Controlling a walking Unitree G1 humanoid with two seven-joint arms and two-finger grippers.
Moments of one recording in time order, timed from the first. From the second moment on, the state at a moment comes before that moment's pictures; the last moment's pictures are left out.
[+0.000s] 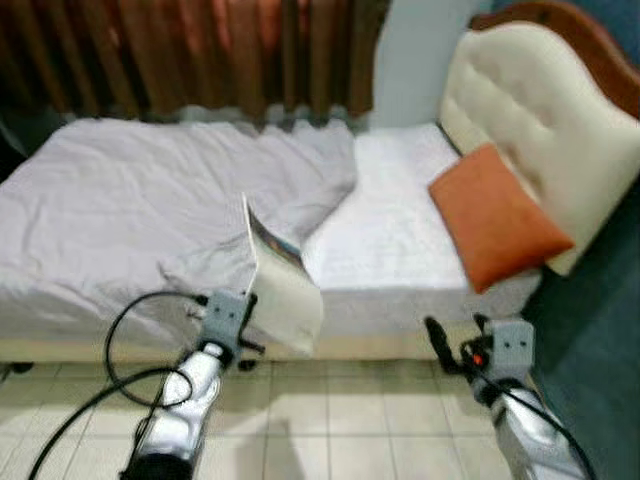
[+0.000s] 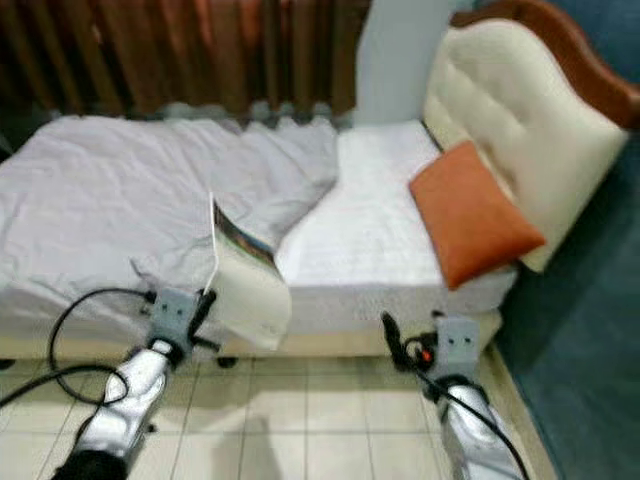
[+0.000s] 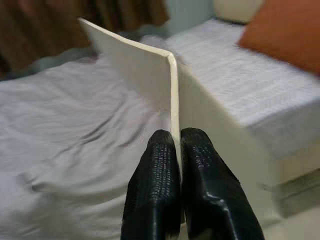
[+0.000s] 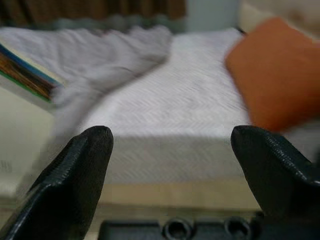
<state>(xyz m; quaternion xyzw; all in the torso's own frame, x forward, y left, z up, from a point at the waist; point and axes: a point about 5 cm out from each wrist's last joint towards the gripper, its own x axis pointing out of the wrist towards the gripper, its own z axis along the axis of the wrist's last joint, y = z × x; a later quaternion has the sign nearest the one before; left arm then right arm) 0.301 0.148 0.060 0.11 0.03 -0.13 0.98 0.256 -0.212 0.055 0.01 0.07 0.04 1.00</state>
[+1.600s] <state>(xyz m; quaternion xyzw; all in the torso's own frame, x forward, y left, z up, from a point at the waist) 0.316 0.128 0.071 0.10 0.04 -0.18 0.98 0.257 -0.207 0.053 0.02 0.07 0.04 1.00</state>
